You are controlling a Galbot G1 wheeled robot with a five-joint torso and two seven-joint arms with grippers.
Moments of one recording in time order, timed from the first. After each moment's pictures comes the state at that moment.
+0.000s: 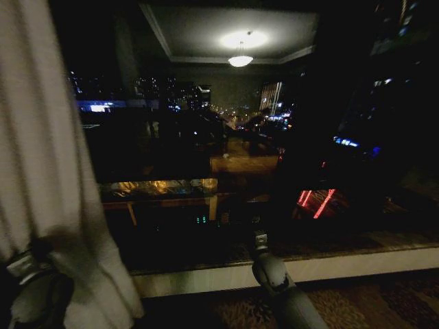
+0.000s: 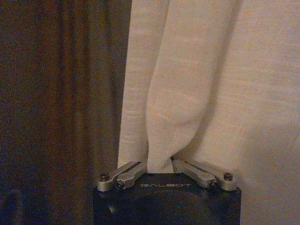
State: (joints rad) left arm 1.25 -1.18 -1.09 -1.89 -0.43 0.39 -0.73; right arm -1.07 1.31 0.23 1.86 0.14 -0.27 0.19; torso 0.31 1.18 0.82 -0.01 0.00
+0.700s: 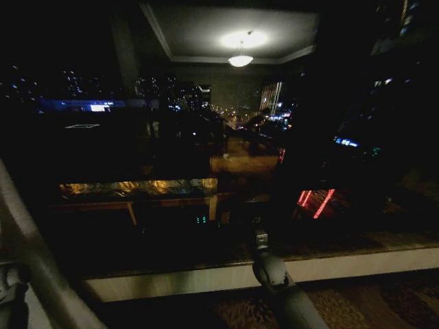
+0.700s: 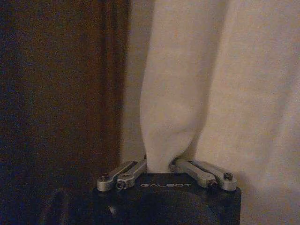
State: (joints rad) left arm 1.14 -1.05 -1.16 -1.66 -0.45 0.39 -0.75; right arm -1.06 1.32 0.24 1.83 0.13 -0.27 0.19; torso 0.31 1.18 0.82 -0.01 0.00
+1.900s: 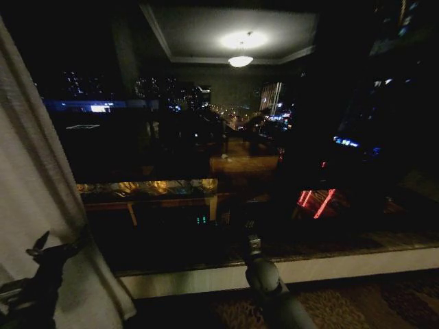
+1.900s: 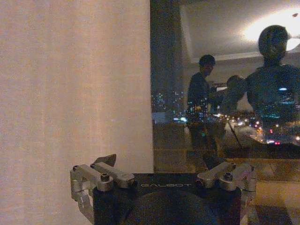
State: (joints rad) left arm 1.56 -1.27 -1.09 -2.10 -0.44 0.15 -0.01; right arm -1.11 1.37 0.18 1.87 0.11 -0.28 0.19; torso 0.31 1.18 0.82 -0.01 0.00
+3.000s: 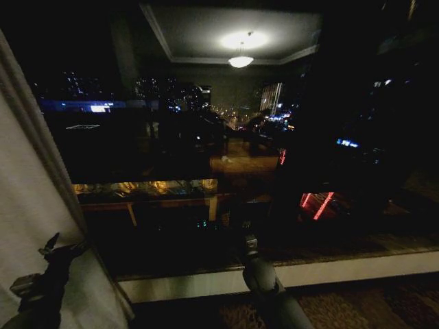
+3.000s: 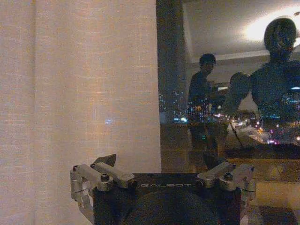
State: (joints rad) left arm 1.53 -1.26 -1.09 -2.07 -0.44 0.15 -0.01; right arm -1.09 1.37 0.18 1.85 0.10 -0.27 0.18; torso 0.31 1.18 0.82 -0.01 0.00
